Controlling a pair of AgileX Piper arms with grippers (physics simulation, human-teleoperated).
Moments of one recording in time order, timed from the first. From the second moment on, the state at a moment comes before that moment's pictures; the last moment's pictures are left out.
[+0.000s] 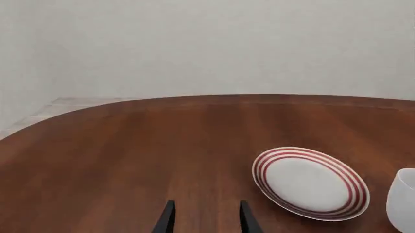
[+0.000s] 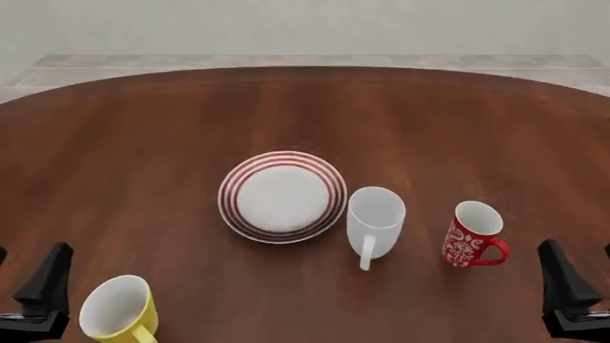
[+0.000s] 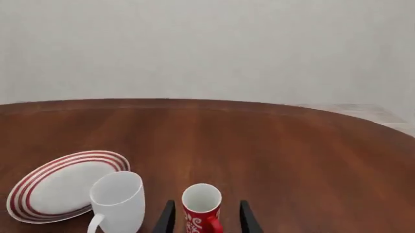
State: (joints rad) left arm 0.00 0.01 0.00 0.00 0.00; right arm 0.01 0.02 -0.01 -0.02 0.00
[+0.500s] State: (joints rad) left arm 0.00 0.01 -0.01 0.01 0.00; right arm 0.02 0.08 -0.02 -0.04 -0.01
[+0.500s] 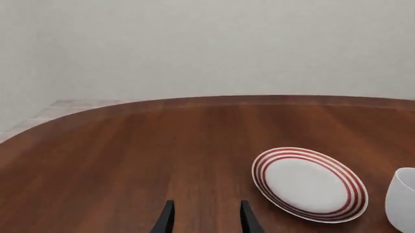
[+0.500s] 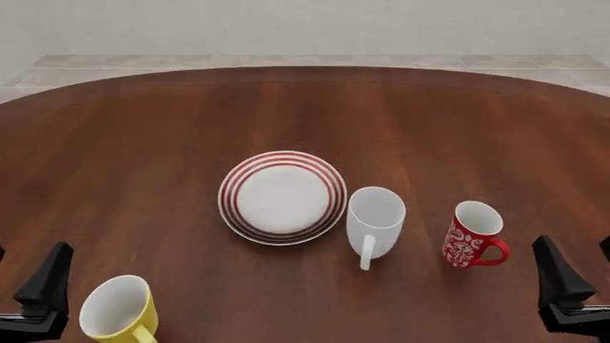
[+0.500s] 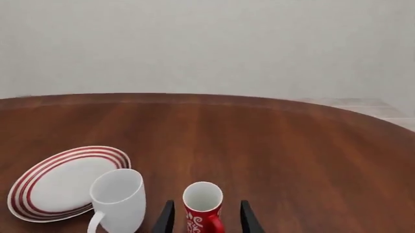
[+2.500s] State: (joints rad) left arm 0.00 0.00 -0.02 0.00 0.00; right arm 0.08 0.86 -0.57 0.40 -0.39
